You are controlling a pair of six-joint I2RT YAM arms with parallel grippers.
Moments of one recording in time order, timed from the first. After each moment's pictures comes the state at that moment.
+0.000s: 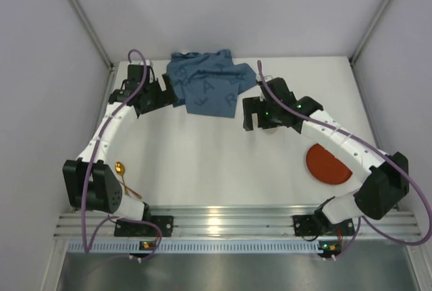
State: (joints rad) left arm -0.13 1.48 1.32 -0.61 0.05 -0.43; right arm 0.63 1.43 1.28 -0.71 0.05 0.39
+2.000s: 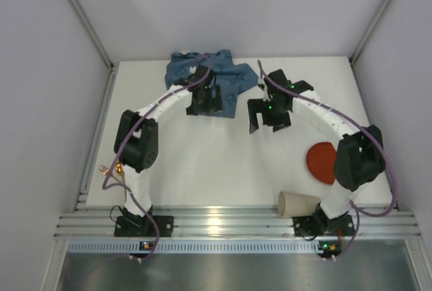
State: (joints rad) left arm -0.46 1.92 1.54 -0.67 -0.09 -0.54; right arm 0.46 1.73 1.42 -0.93 -0.14 0.29
